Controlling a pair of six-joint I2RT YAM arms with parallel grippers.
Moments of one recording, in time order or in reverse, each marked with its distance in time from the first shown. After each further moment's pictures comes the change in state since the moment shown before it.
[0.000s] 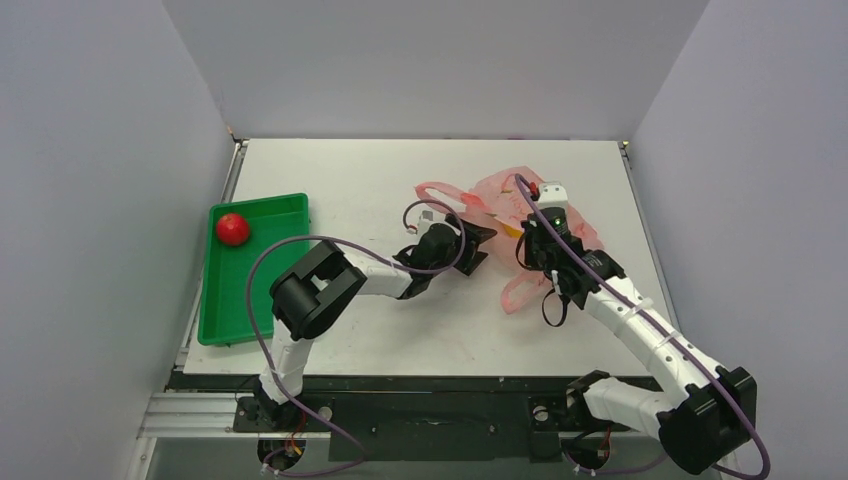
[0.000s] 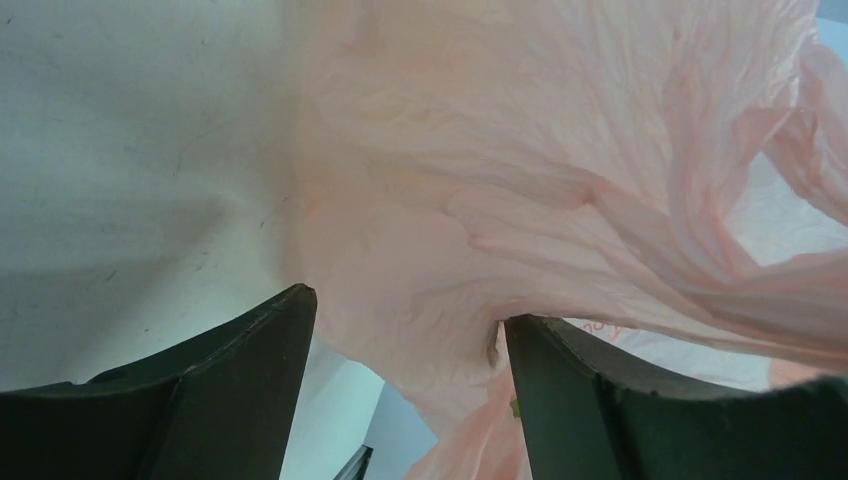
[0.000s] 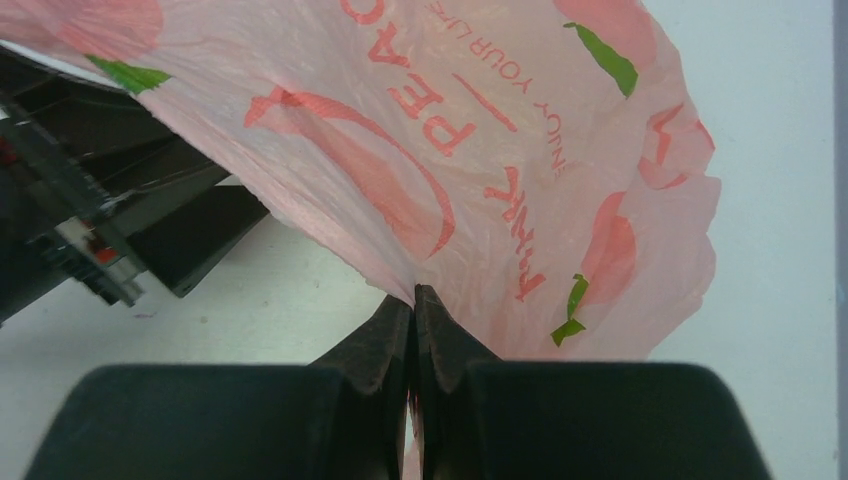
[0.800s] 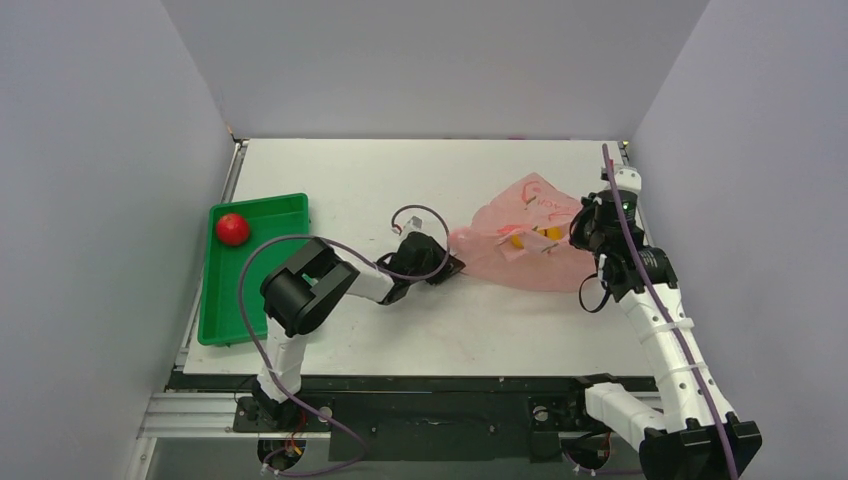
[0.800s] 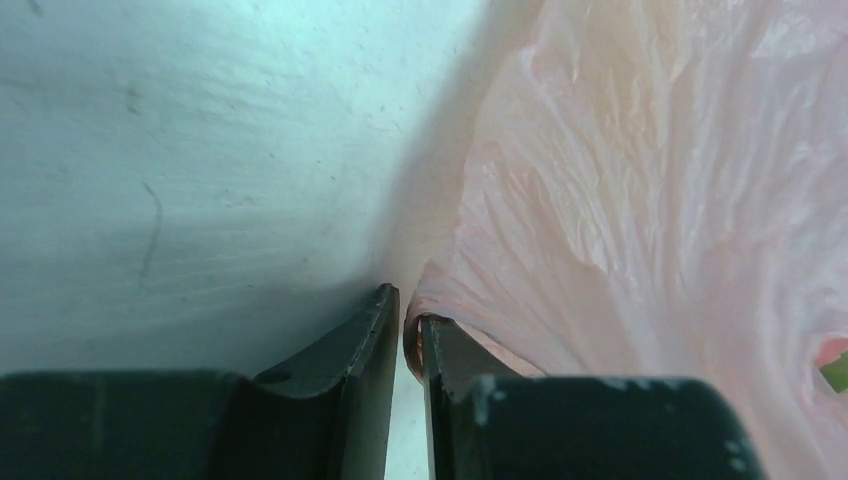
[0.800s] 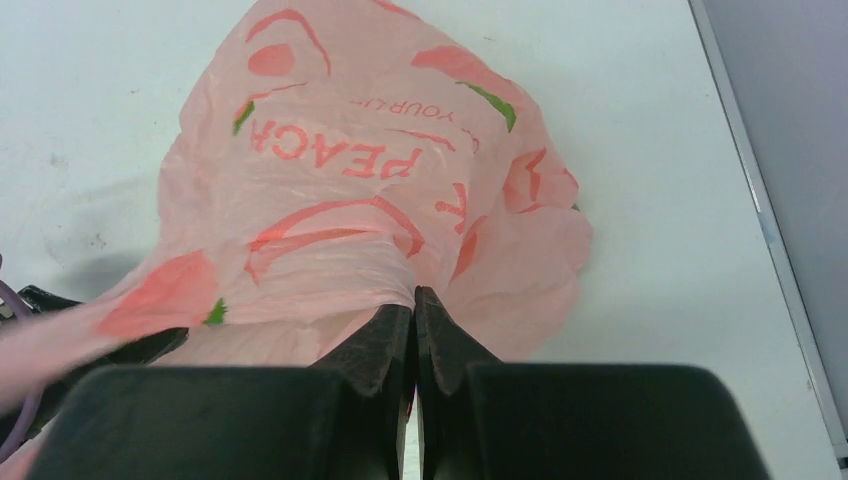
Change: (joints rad) left arm 0.077 -0.003 -0.148 -0.016 0.103 0.401; right arm -0.328 -0.096 0.131 -0.114 -0.171 0.064
